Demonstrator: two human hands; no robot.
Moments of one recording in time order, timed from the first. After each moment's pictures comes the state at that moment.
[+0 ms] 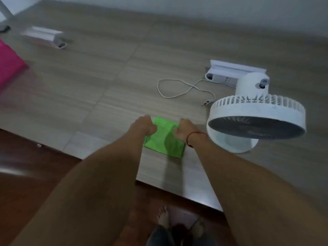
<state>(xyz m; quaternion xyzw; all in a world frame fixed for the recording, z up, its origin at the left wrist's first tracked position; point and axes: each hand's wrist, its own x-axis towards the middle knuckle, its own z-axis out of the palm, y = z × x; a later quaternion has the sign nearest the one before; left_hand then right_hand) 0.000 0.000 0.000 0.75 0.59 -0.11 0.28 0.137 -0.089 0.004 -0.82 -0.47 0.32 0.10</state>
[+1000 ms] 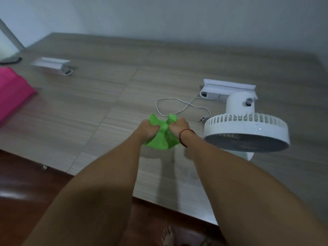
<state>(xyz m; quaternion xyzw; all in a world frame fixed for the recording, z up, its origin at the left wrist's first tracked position) 0.024 -0.004 0.077 0.64 0.60 0.11 0.47 0.140 -0.058 0.077 -0.80 -0.31 0.39 0.34</state>
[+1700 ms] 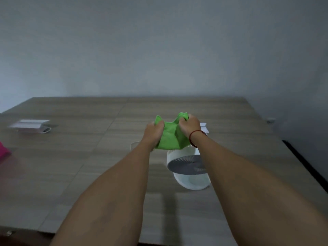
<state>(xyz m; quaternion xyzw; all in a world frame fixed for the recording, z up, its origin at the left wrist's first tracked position) 0.132 -0.091 0.218 0.67 0.45 0.29 0.52 0.242 -0.159 0.229 -0.80 -0.28 0.18 0.50</state>
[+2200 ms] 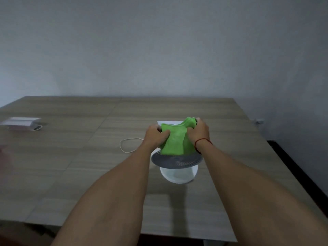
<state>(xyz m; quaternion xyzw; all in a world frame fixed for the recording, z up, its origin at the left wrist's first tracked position) 0.157 -0.151 0.199 0.76 0.41 0.25 0.45 0.282 -0.245 0.205 -0.84 -0.27 0.08 0.47</state>
